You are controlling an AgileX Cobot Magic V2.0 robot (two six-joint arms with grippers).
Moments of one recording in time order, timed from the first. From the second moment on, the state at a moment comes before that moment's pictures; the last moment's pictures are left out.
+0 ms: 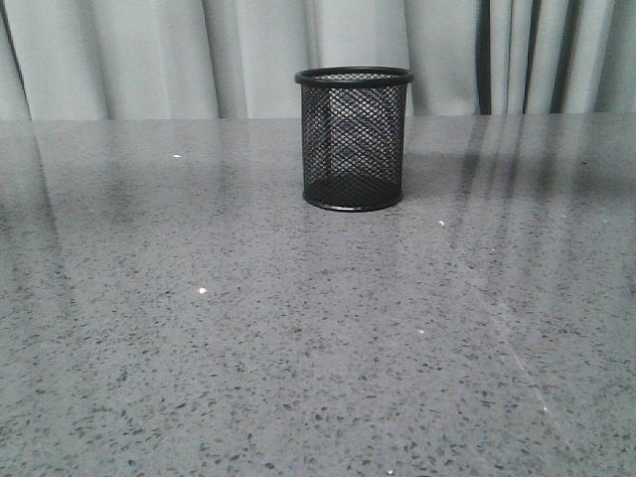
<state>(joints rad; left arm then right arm) -0.04 1.42 -1.75 -0.63 1.19 1.04 0.27 1.52 -1.77 0.62 0.90 -0.51</state>
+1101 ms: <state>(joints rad) -0.04 1.42 -1.75 -0.68 1.19 0.99 0.30 1.60 -1.92 0.32 1.27 -0.31</state>
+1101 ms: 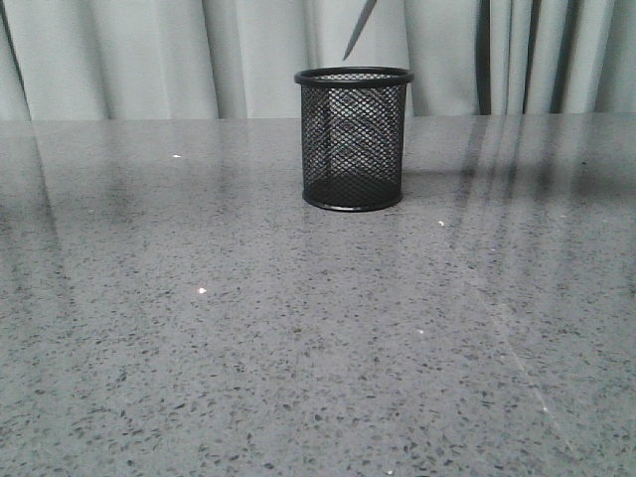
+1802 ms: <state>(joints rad) -0.04 1.42 -1.75 -0.68 1.18 0.99 0.35 1.71 -1.92 0.29 1.27 -0.30</state>
